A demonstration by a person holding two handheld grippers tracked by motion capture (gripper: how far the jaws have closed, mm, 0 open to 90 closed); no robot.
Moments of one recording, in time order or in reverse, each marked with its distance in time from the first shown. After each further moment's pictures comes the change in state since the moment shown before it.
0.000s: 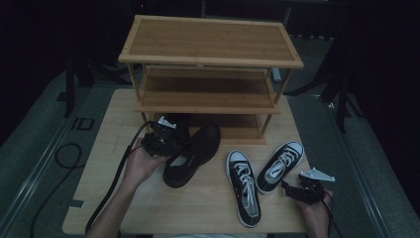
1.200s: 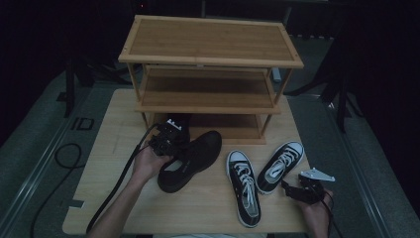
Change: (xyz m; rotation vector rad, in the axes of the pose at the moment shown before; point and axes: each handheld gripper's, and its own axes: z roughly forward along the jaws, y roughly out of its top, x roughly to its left) left arm 0.010 0.008 0.054 0.157 -0.041 -0.089; right arm 0.000 0.000 0.000 0.000 0.000 0.000
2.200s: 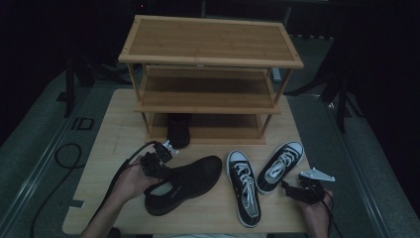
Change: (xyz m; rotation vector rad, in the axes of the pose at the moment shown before) left arm -0.025 -0.049 -0.024 0.108 -0.063 0.235; right arm 0.000 0.000 0.000 0.000 0.000 0.000
